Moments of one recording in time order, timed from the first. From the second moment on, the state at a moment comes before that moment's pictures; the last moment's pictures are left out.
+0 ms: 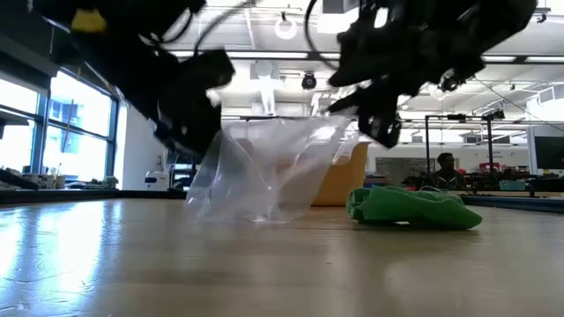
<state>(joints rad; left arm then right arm) -0.31 1.66 0.74 0.13 -0.50 -0.49 0.11 1.57 0.69 0.40 -0.29 0.72</state>
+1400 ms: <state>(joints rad) -0.40 1.58 0.81 -0.27 -0.57 -0.48 0.34 1.88 1.35 -0.59 0.32 0.06</state>
